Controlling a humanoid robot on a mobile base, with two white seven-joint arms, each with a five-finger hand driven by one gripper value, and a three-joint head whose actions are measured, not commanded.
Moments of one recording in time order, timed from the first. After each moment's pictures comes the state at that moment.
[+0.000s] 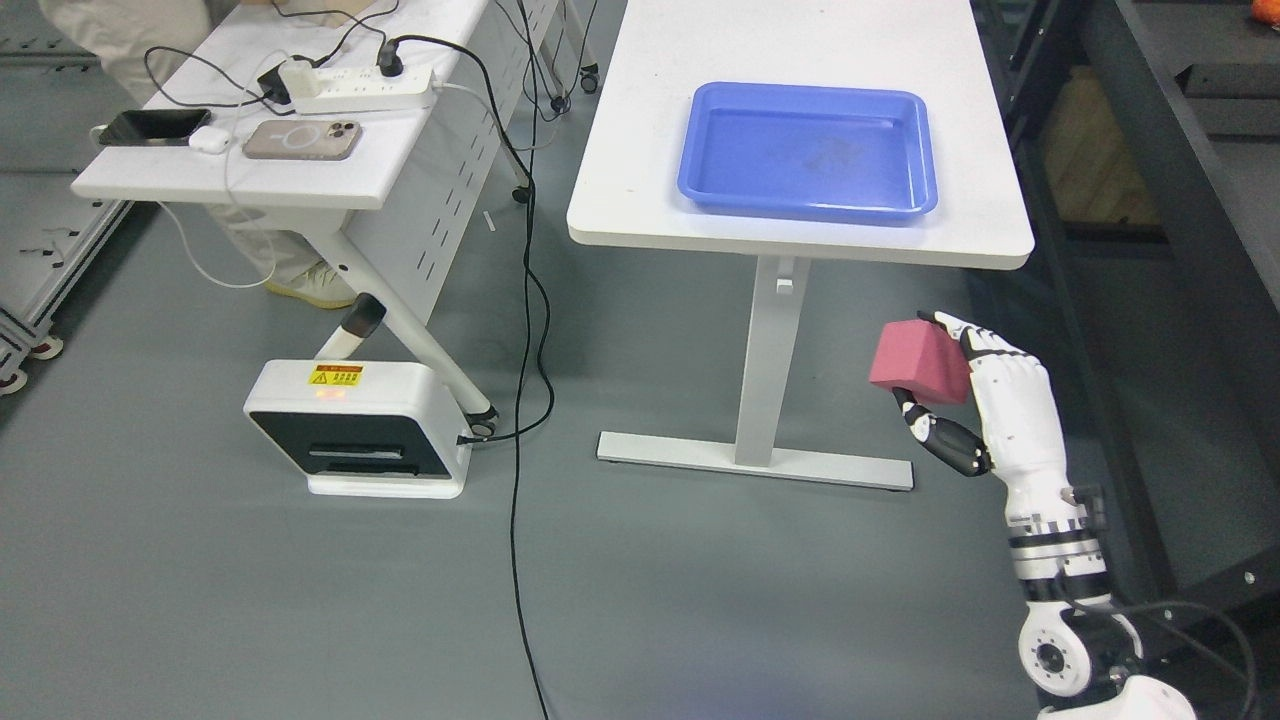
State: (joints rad) left arm 0.00 0.00 -0.08 0.00 0.13 0.01 0.18; right arm 0.07 -0.01 -0.11 -1.56 0.99 -0.46 -0.24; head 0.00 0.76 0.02
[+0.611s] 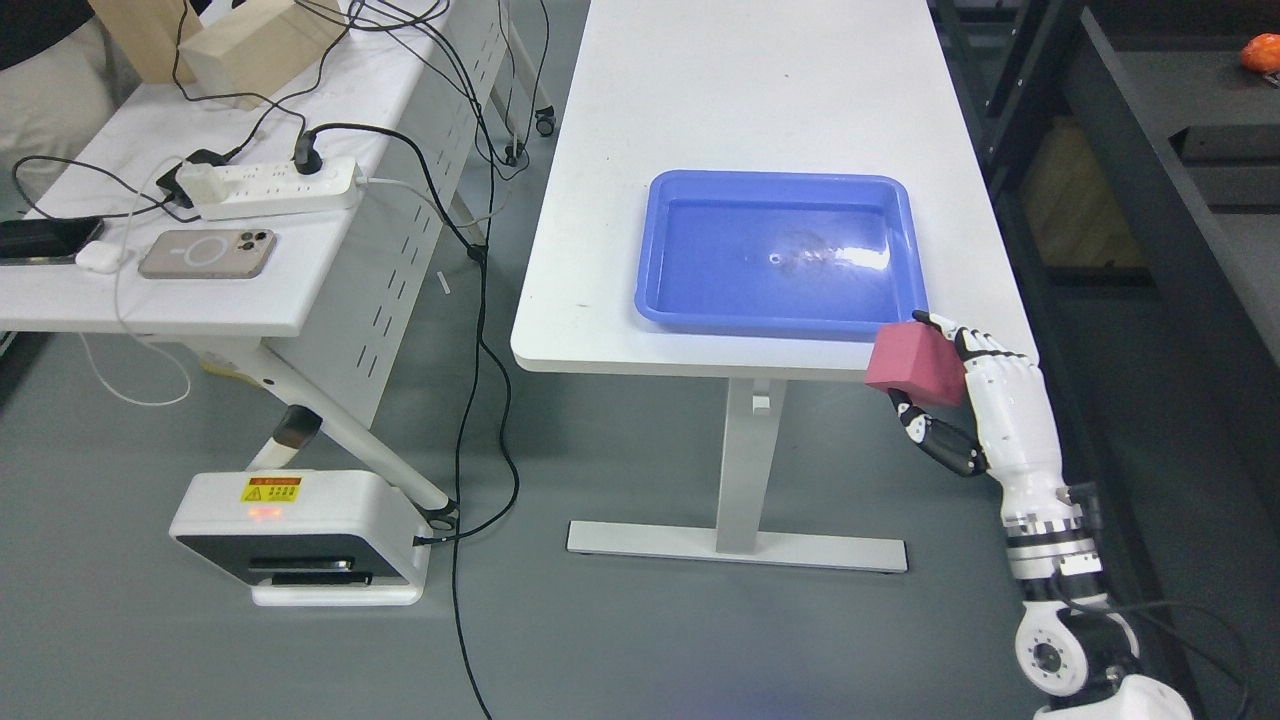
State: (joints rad) left arm 0.00 0.00 -0.08 0.00 0.13 0.01 0.18; right arm 0.07 0.00 -0.10 -1.56 1.00 -0.46 -0.23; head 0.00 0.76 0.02
